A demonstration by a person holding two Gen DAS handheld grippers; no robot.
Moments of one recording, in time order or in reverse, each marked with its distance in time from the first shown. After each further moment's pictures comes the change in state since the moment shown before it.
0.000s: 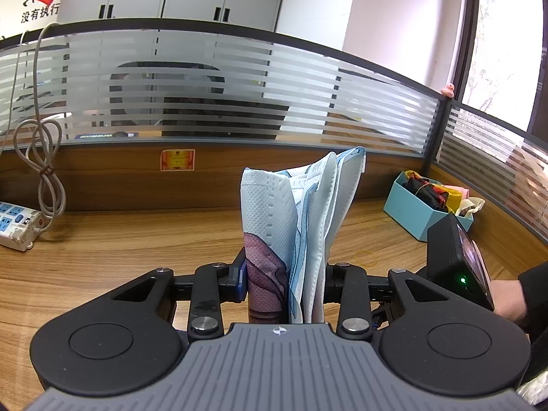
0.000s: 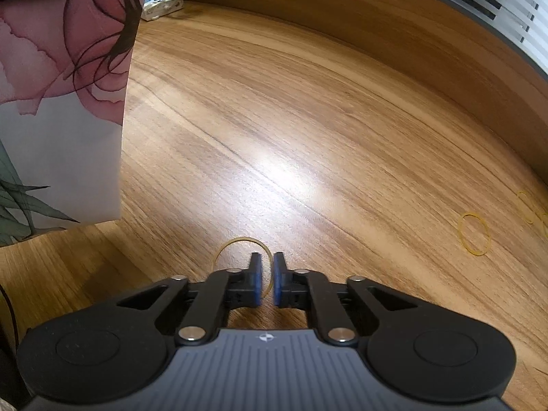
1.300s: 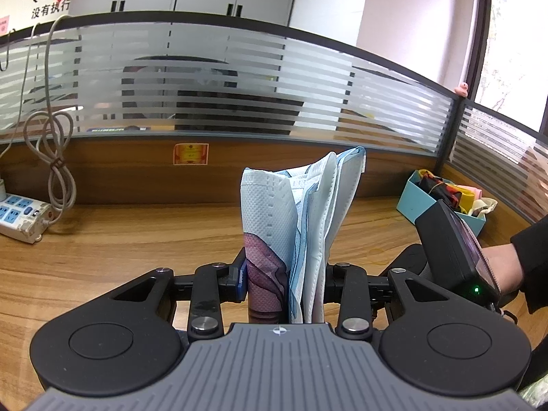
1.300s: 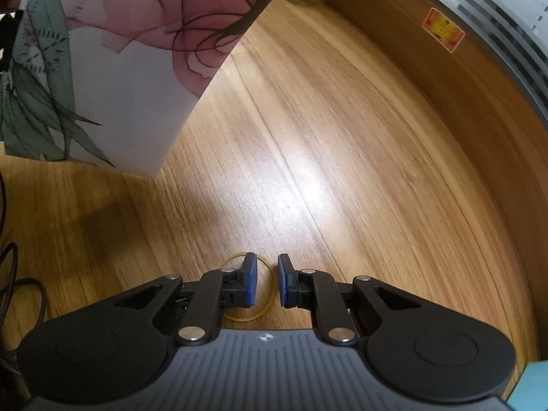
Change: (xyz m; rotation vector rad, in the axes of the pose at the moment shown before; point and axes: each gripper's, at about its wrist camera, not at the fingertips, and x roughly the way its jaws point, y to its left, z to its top) left arm 0.004 0.008 -0.005 -0.022 0.012 0.040; right arm -0.016 0.031 0.014 -0.478 0.046 0.079
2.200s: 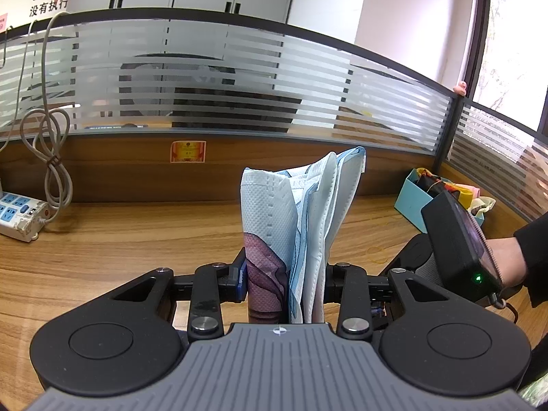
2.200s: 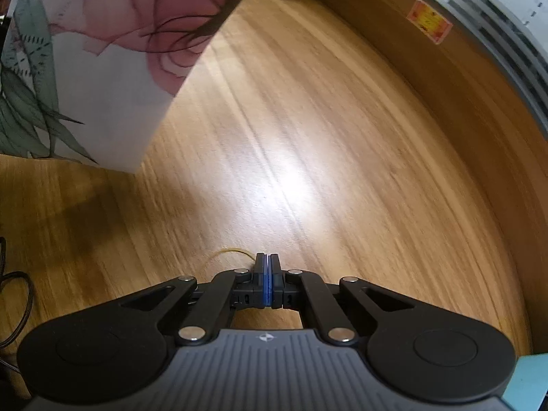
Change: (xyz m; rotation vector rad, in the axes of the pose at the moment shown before) left arm 0.002 0.001 0.000 0.001 0.003 -0.011; right arm -0.014 0.003 -0.013 0.028 0.020 -0.058
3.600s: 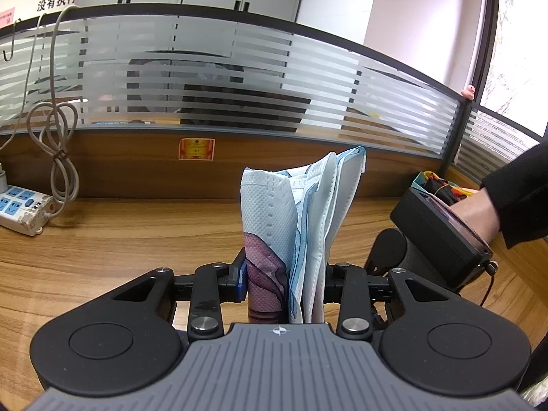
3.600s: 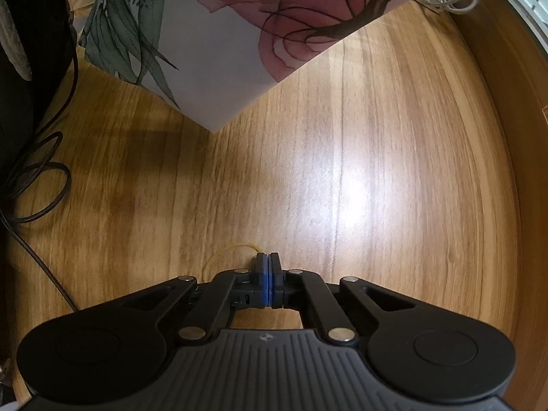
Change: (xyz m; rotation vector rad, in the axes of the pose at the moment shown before) left arm 0.002 0.007 0.001 -0.024 0.001 0.018; right arm -0.004 0.005 0.007 -0.486 0.091 0.274
